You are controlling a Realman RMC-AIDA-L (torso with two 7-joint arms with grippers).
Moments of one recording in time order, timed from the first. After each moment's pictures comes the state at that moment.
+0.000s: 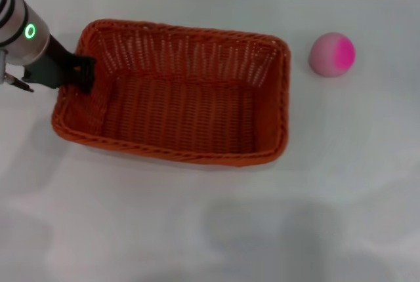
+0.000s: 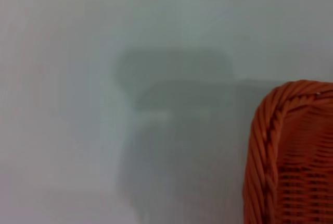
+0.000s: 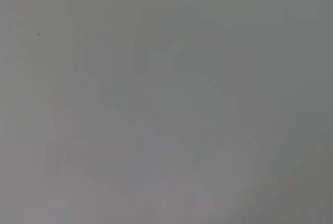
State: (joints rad) left arm -0.75 -1.97 -1.53 -1.18 -0.49 1.43 2.83; right arm 0.44 1.95 -0.32 -0.33 2.21 0.56 -2.49
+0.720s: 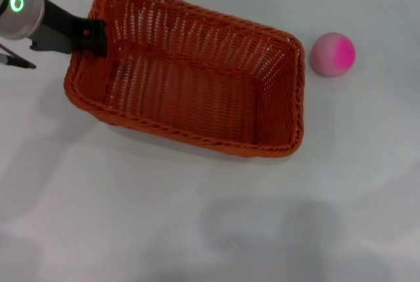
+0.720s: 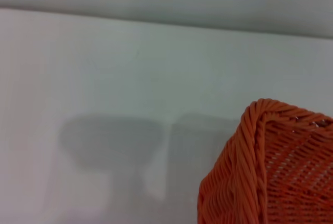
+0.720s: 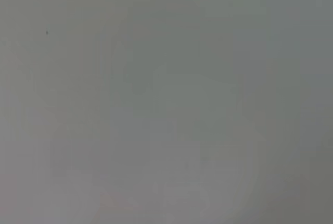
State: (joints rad) left arm -0.63 -1.98 -1.59 -1.52 -0.53 1.46 2.83; right arm 0.45 1.95 -0.33 -0.33 2.20 0.56 -2.49
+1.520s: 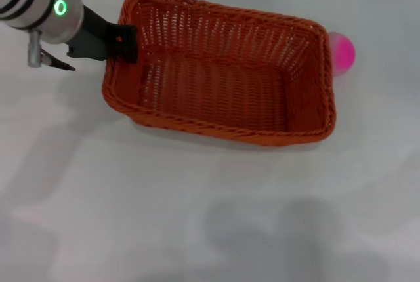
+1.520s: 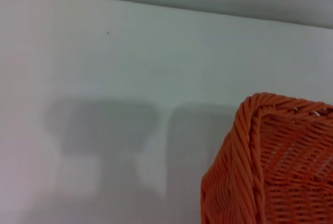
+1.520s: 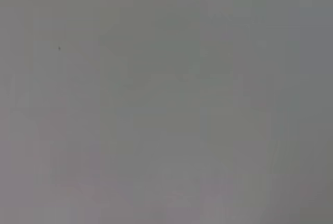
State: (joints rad) left arm -0.72 -2.02 -1.57 -1.32 -0.55 1.36 2.83; right arm 0.48 1.94 -0.33 -0.33 2.20 0.56 -2.49
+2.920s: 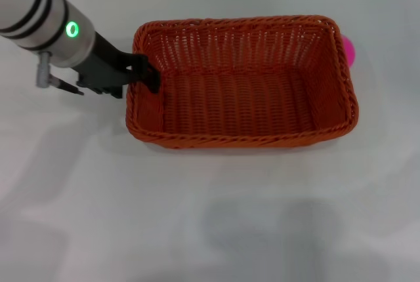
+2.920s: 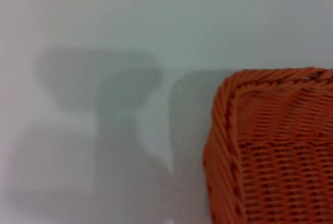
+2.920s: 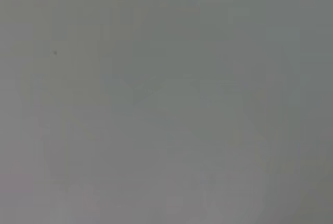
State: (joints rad) left arm -0.73 -2.06 -1.61 -1.29 -0.56 1.46 2.83; right arm 0.47 1.94 -0.32 -0.33 2.21 0.56 -2.49
